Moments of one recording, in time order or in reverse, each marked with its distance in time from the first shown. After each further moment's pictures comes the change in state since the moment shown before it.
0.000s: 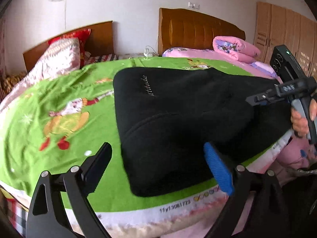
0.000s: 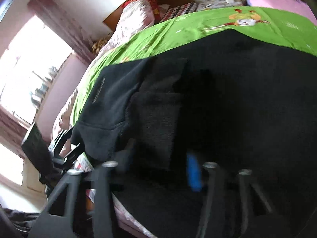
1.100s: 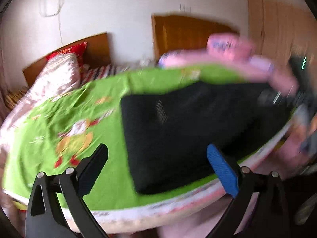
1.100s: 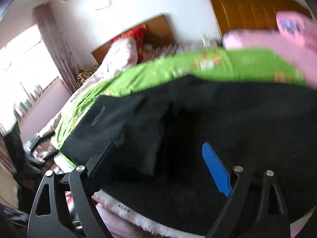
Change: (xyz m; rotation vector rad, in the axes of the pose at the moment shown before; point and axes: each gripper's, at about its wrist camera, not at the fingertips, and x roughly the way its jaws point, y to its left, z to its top) left arm -0.042 -0.013 0.038 -0.007 -0.079 -0.051; right arm -0.081 0.029 -0.055 -0.201 -0.356 -0.259
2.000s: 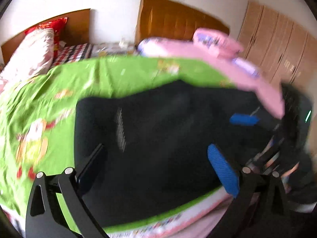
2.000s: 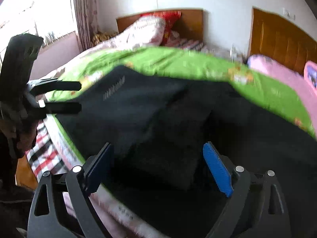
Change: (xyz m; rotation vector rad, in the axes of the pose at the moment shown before) left arm 0.070 -0.016 0.052 -0.090 0.184 -0.175; right arm 0.042 0.050 0.011 -0.289 0.117 0.006
